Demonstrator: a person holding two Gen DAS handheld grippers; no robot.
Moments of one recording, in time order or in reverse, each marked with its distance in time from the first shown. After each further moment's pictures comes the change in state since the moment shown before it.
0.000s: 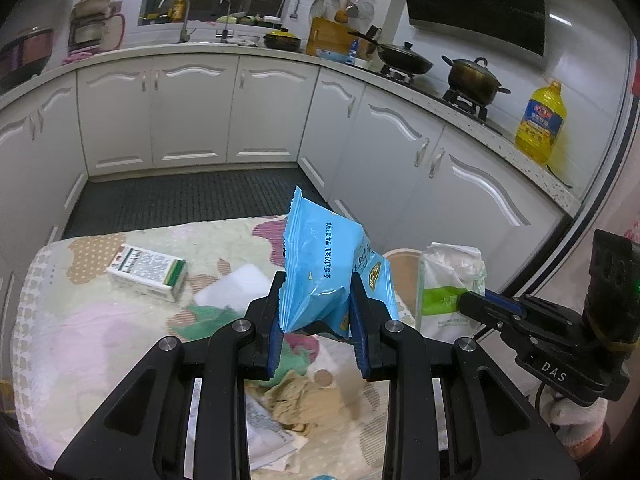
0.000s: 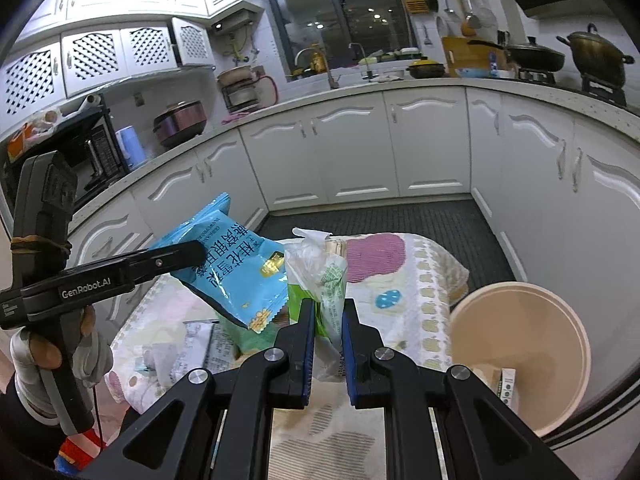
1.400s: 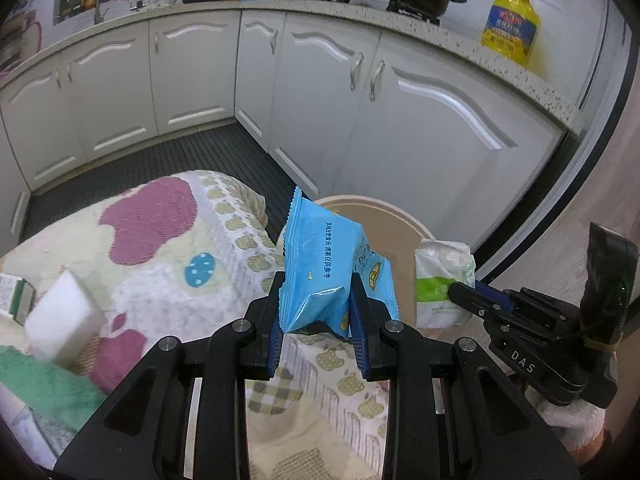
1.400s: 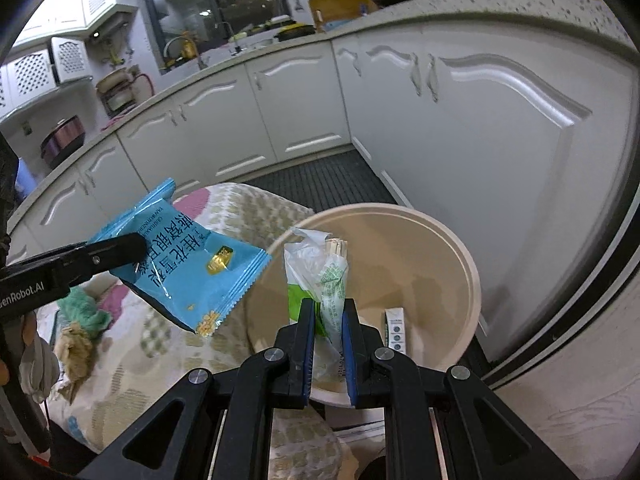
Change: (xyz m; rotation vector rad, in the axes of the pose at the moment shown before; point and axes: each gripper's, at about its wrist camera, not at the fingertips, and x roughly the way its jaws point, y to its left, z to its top) left arm 0.156 -0.136 -0.016 0.168 0.203 -0.091; right arm -0.002 -0.166 -0.064 0.227 0.102 -0.327
